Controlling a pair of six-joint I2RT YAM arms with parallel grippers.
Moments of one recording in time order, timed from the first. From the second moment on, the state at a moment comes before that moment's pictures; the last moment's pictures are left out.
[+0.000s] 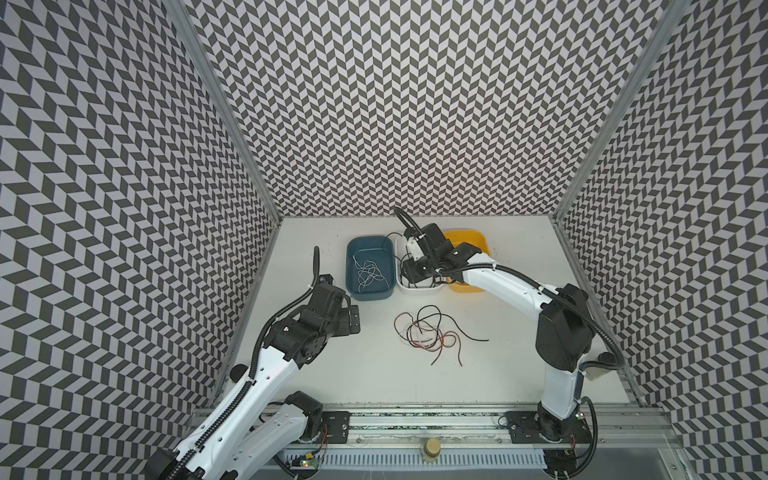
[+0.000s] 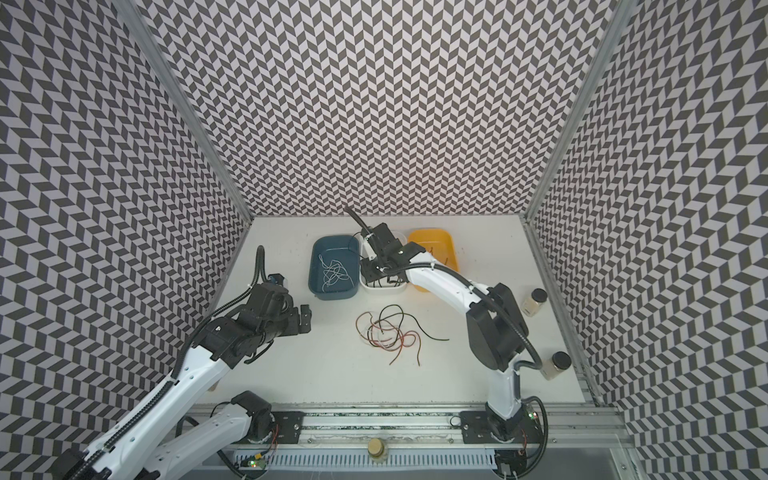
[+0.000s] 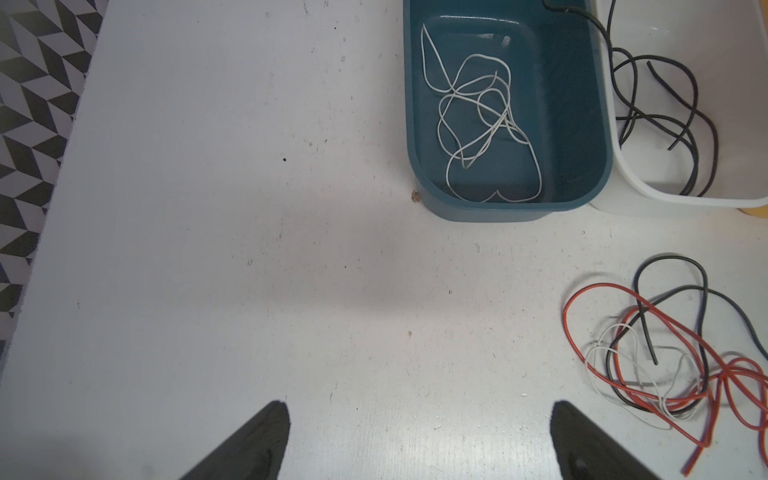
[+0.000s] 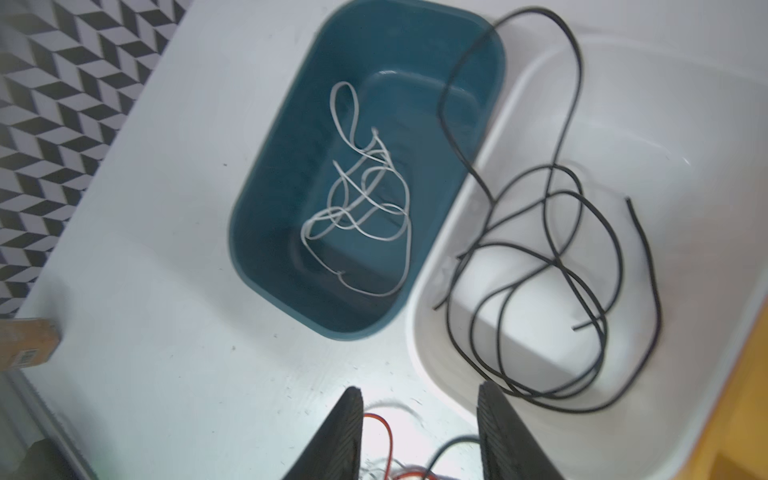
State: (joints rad) left arm -0.43 0.86 0.81 -0.82 -0.16 -0.42; right arm 0.68 1.94 1.68 -0.48 -0.07 0.28
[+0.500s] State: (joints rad) left arm -0.43 0.83 0.81 -0.82 -0.18 -0.42; right arm 0.72 2.22 1.94 -0.44 0.11 0.15
